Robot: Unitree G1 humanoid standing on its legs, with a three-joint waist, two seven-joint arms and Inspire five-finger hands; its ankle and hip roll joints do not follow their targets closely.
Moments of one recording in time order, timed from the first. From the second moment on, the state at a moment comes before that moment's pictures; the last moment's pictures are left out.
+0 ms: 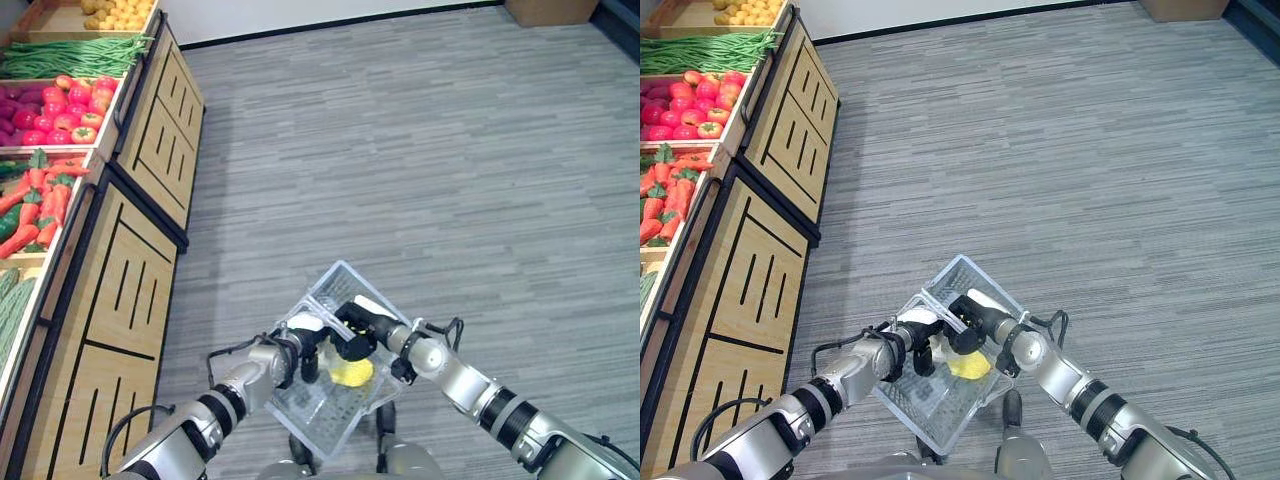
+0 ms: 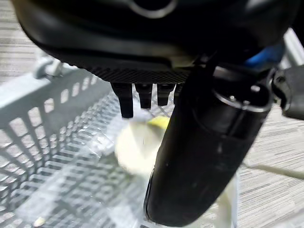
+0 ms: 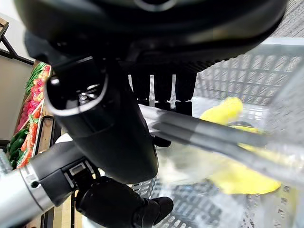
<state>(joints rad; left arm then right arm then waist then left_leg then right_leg) -0.41 0.33 -0.79 0.58 0.59 0.08 -0.12 -0.33 -0.50 0.75 0.30 0.01 0.13 0.09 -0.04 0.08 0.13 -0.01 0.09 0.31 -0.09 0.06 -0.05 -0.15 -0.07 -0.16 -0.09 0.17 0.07</state>
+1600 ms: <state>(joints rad) -0.03 0.23 -0.19 1.27 0.06 0.09 0.09 0.01 -0.36 0.16 1.28 0.01 0.04 -0.11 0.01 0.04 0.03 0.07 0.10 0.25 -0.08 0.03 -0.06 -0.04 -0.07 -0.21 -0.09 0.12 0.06</state>
